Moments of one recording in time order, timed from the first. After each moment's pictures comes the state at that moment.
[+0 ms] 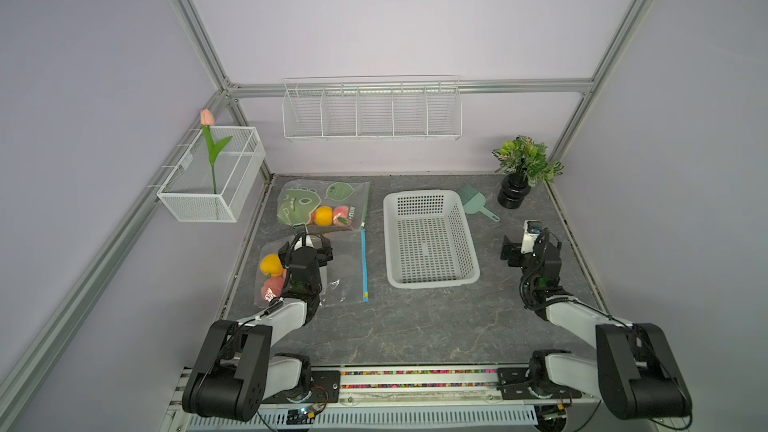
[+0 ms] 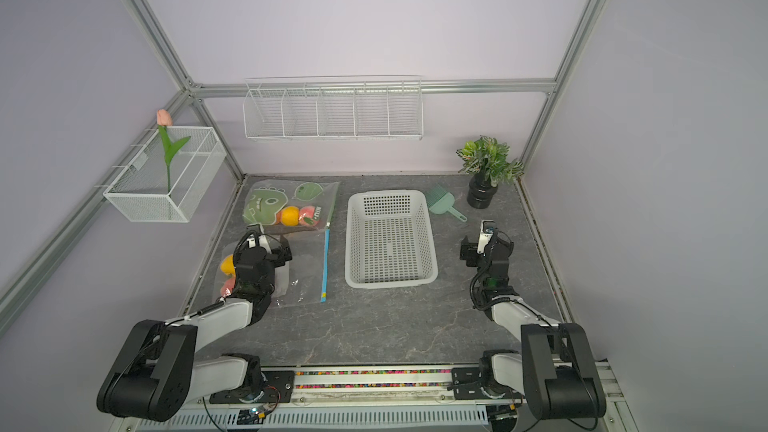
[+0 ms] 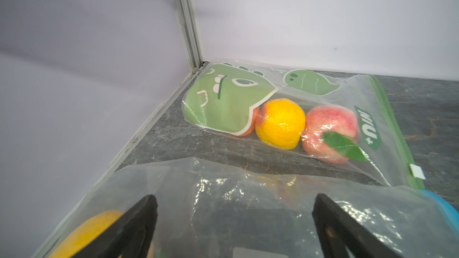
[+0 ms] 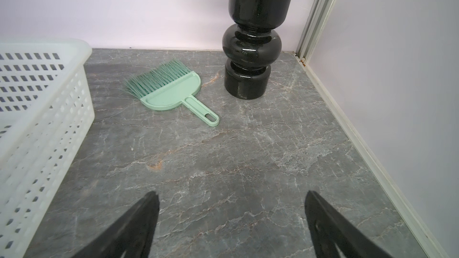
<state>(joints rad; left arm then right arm) -0.19 1.28 0.32 0.70 -0.41 -0.04 0.04 1.25 0.31 0.62 0.12 -0.01</state>
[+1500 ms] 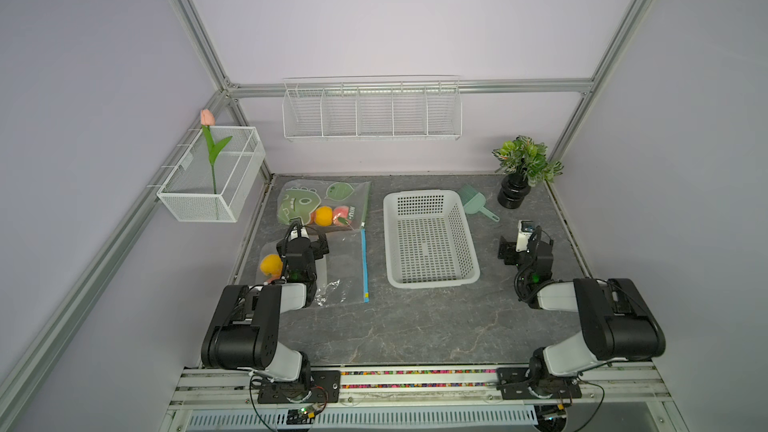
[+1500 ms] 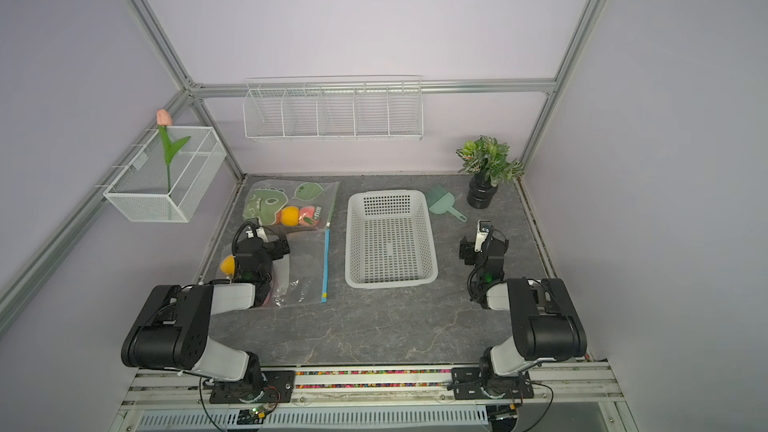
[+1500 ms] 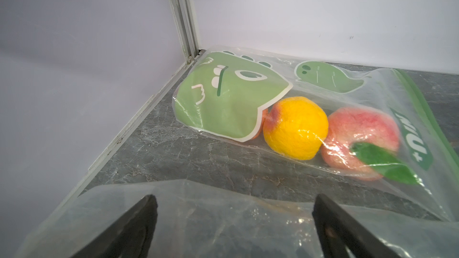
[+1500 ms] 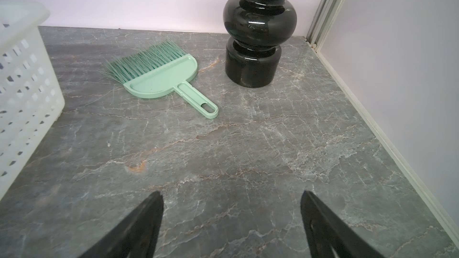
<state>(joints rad) -0.09 1.51 0.41 0.78 -0.30 -0.05 0.01 1.53 0.35 0.81 0.10 -0.02</state>
